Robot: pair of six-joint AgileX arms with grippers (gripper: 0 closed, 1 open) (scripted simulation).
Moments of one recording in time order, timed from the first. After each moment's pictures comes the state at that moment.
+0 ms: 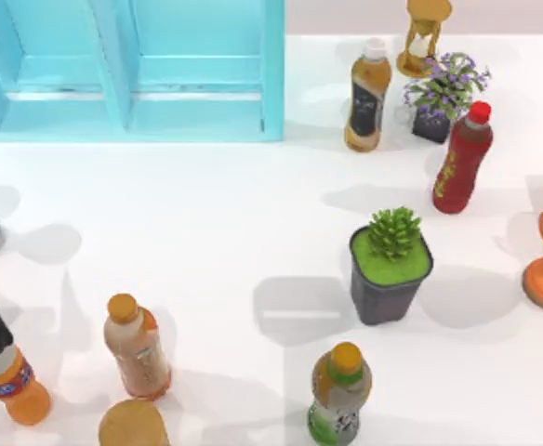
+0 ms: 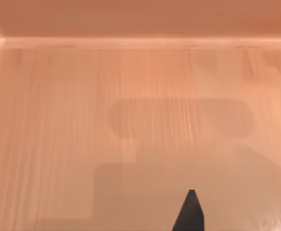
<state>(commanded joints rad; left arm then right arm) 0.00 0.00 0.00 0.00 0.00 0.00 -0.62 1.44 0.59 0.06 -0.42 -0.41</state>
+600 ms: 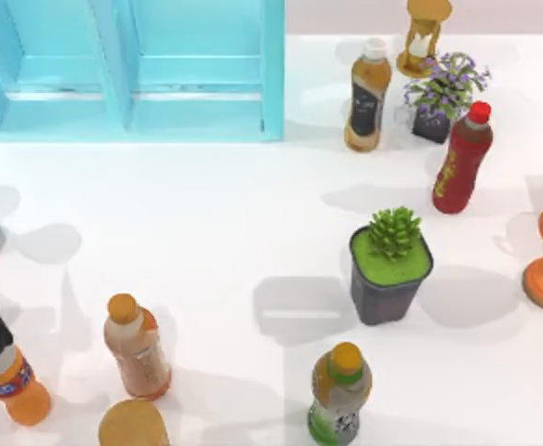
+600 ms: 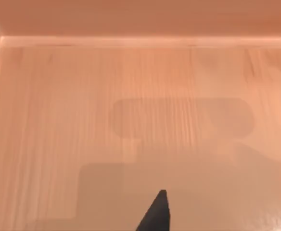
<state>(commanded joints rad) 0.00 0.00 0.00 0.00 0.00 0.00 -0.62 1.44 0.59 0.06 -0.42 -0.41</state>
